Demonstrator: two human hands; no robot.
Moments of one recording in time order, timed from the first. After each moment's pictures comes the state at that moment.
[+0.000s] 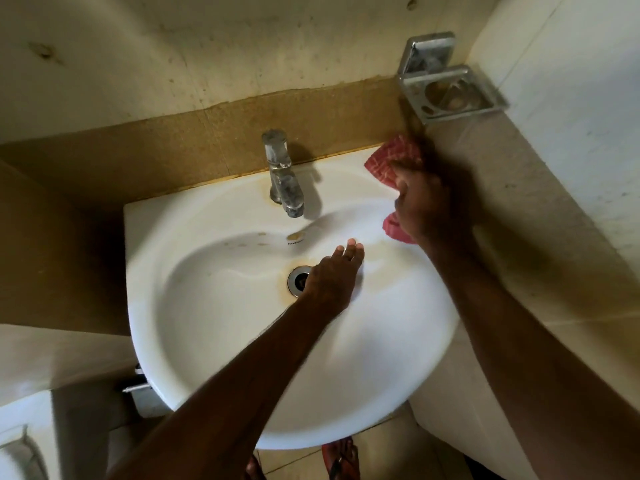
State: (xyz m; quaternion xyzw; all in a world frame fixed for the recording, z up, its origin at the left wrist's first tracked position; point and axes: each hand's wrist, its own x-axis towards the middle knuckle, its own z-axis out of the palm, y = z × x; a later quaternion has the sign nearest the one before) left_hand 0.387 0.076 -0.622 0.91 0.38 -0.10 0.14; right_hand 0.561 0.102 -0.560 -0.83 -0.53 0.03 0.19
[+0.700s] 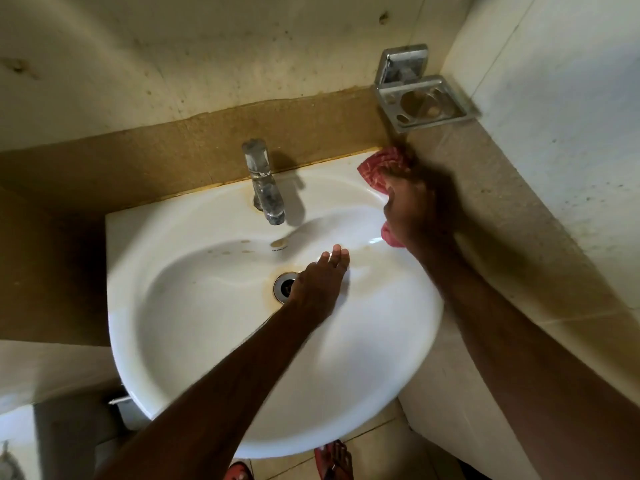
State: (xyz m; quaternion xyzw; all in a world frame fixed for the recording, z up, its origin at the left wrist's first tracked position) left_hand 0.387 0.076 -0.626 0.92 0.37 -0.10 0.10; right_hand 0.567 0.104 -0.561 -0.80 -0.55 -0.07 0.22
